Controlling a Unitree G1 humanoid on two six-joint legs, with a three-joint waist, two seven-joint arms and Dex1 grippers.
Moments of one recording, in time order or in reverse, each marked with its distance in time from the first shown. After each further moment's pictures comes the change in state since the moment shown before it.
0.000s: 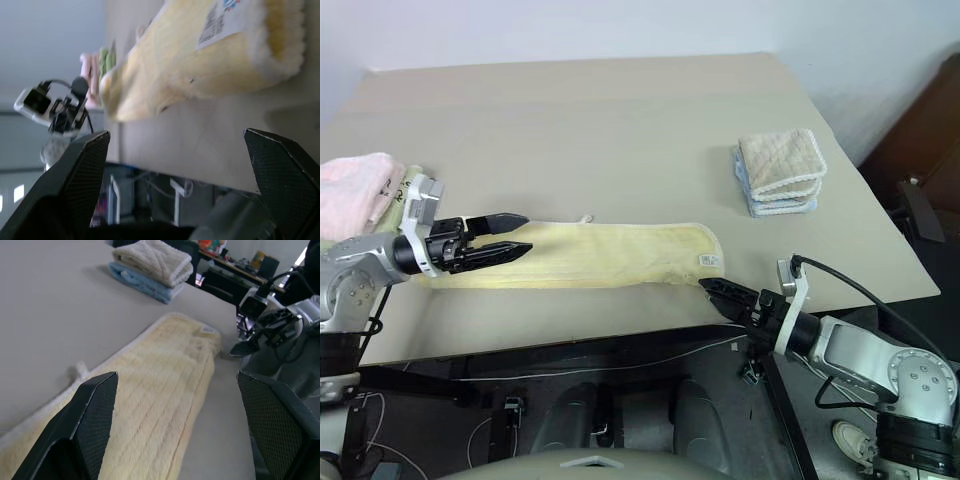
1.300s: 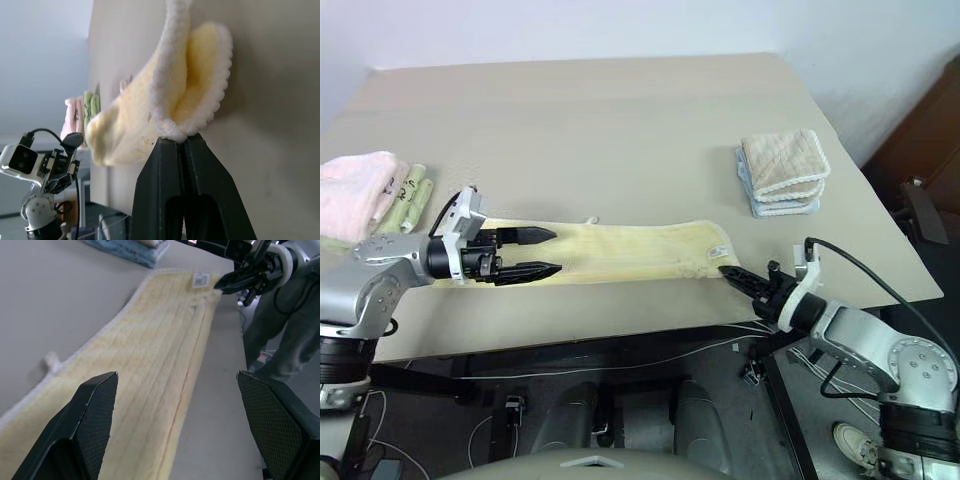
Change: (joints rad) left arm 0.012 0.012 -0.134 -0.144 0.074 -0.025 0.064; right arm -0.036 -0.079 -0.016 0.059 0.012 -0.137 -0.030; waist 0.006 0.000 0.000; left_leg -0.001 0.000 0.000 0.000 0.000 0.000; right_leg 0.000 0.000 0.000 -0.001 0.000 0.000
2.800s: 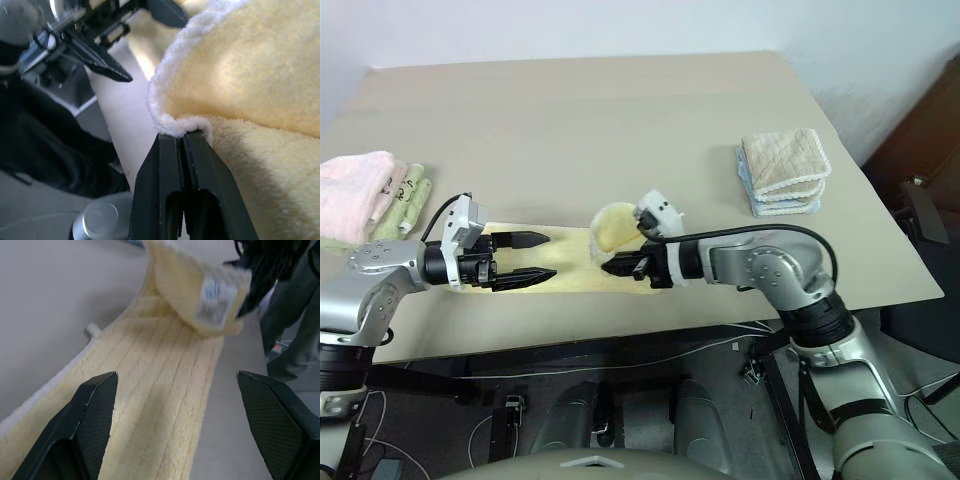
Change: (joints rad) left arm 0.062 0.009 0.004 -0.014 0.050 -0.079 0.017; right arm -0.638 0.135 0.698 -0.155 -0.987 0.027 0.698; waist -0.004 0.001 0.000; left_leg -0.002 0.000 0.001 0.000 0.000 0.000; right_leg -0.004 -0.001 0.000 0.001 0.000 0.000
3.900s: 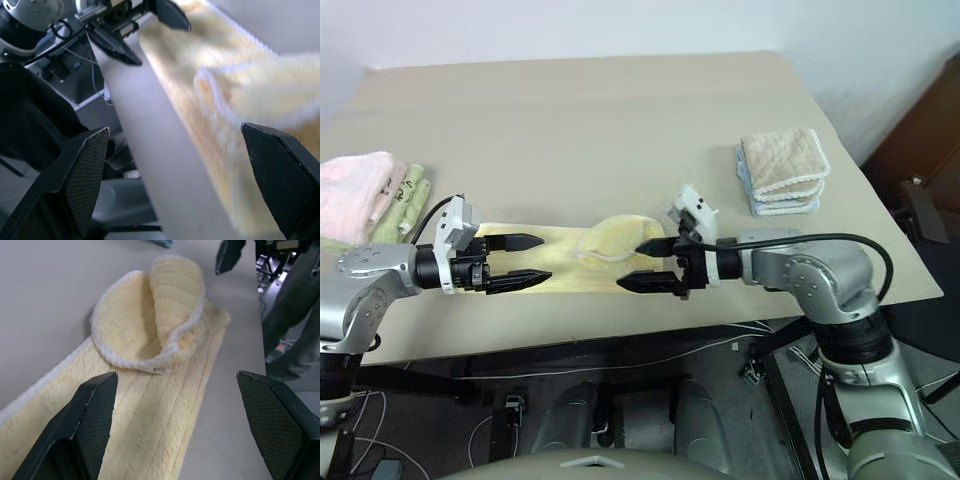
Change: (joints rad) left arm 0.008 0.030 0.026 -0.021 -0.022 0.047 0.023; right arm 0.140 -0.128 -0.226 -0.142 -0.088 0.059 0.250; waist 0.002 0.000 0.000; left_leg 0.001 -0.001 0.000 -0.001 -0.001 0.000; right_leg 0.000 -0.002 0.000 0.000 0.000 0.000
